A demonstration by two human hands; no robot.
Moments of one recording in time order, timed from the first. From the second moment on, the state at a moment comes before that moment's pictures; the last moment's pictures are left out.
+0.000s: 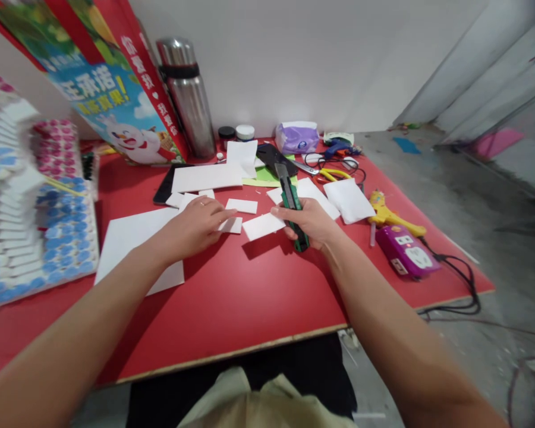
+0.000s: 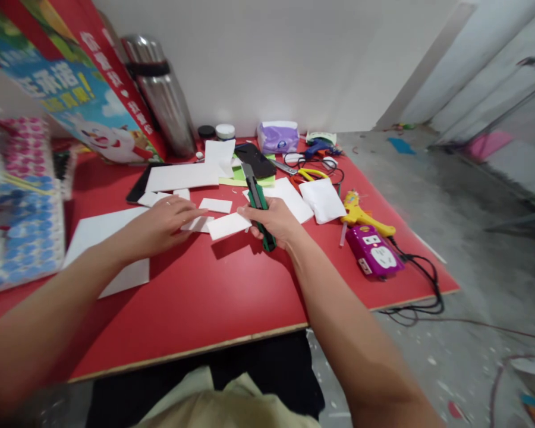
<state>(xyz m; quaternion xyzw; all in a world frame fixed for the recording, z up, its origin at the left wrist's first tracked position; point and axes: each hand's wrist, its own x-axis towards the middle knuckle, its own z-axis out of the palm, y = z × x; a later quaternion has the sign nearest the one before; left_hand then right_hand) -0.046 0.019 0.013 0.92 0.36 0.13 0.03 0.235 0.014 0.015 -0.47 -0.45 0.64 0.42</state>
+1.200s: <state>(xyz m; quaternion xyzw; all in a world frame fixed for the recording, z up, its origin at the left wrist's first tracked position) 0.000 -0.013 0.001 0.52 0.38 0.43 0.64 0.227 0.011 0.015 -0.45 -0.37 0.68 0.45</state>
